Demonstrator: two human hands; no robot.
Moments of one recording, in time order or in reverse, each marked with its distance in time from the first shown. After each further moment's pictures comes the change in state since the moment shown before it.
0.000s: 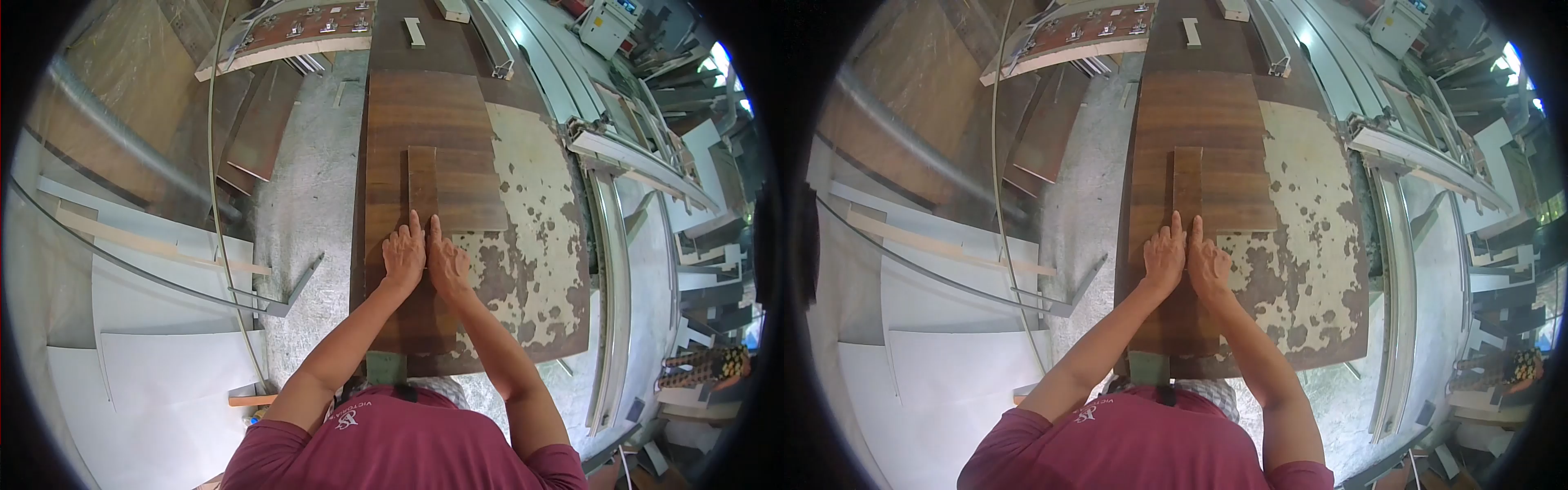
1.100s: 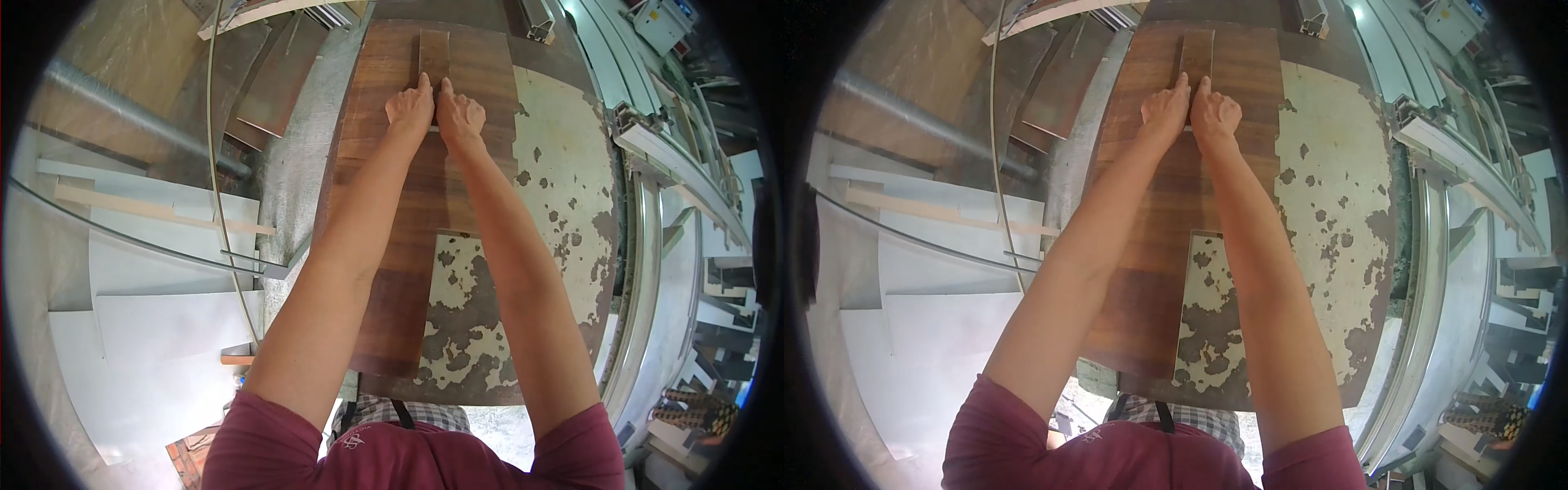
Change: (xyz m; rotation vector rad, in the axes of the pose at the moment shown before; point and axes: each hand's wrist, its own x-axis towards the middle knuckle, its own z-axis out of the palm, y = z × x) left_hand 0.237 0.003 0.070 0.057 -0.057 -0.107; right_hand 0.250 0.047 -0.012 0.029 0.184 -0.083
